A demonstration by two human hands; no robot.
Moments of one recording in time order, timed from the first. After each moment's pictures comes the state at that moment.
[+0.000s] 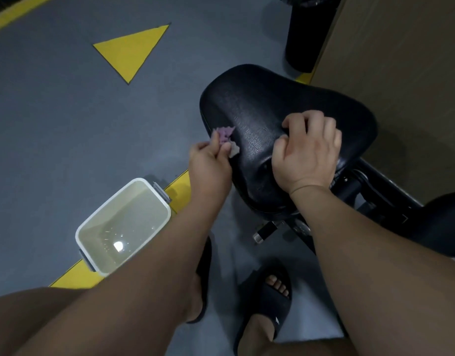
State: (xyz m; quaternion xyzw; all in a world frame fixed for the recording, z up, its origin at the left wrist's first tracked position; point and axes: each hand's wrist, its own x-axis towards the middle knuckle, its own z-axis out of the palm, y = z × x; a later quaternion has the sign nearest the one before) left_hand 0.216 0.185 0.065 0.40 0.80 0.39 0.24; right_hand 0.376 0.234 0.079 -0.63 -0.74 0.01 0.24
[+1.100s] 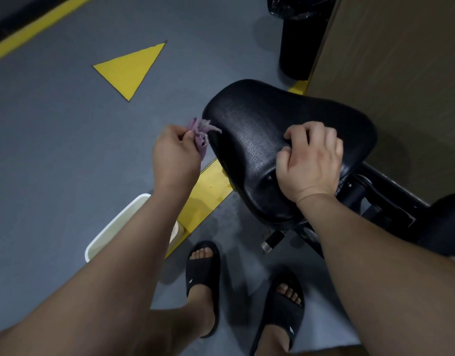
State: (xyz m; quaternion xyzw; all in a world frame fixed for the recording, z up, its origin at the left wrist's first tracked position) left_hand 0.150 0.202 0.114 0.41 0.81 0.38 0.18; right_hand 0.374 0.234 0.078 -0.63 -0.73 0.00 0.25
